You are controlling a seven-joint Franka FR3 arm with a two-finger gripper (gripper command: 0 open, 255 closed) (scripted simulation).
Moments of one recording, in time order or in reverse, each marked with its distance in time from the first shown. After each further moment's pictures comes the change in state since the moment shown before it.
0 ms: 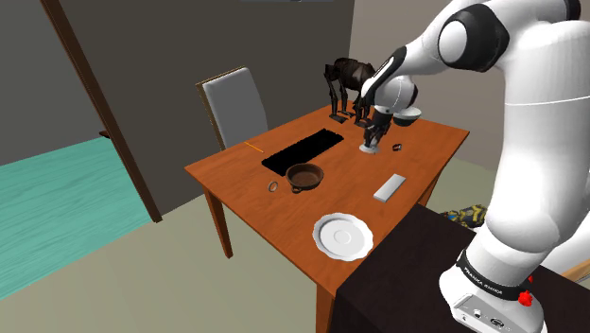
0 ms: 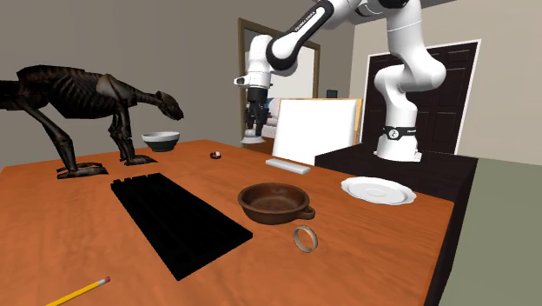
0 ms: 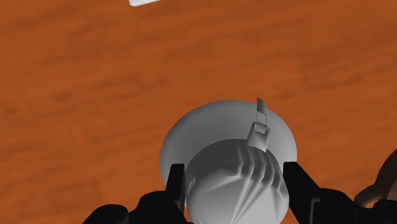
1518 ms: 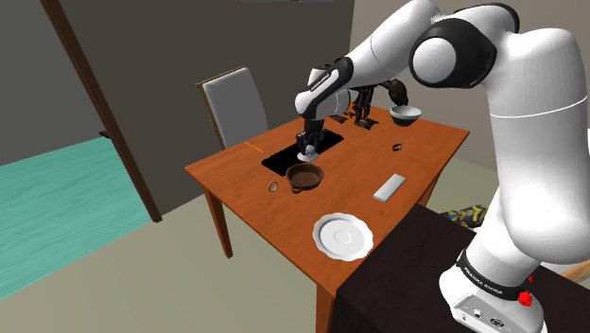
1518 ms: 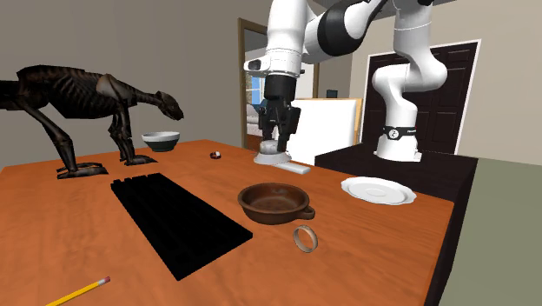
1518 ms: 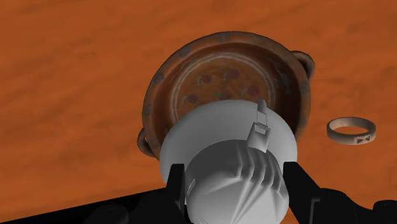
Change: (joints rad) arm 0.387 0.084 0.080 0.160 -0.115 -0.019 0.574
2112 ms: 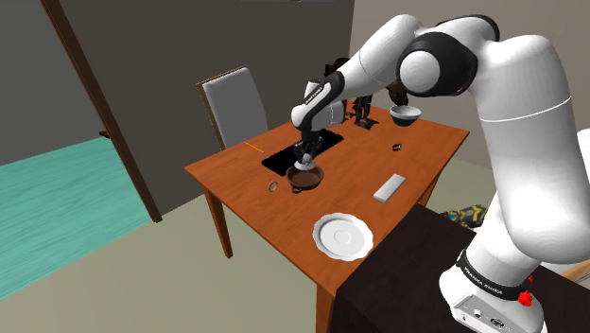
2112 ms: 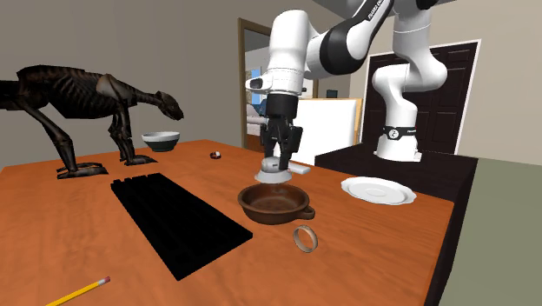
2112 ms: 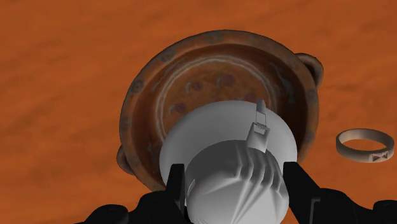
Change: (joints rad) arm -0.005 0.079 0.030 0.008 0.035 0.068 -0.005
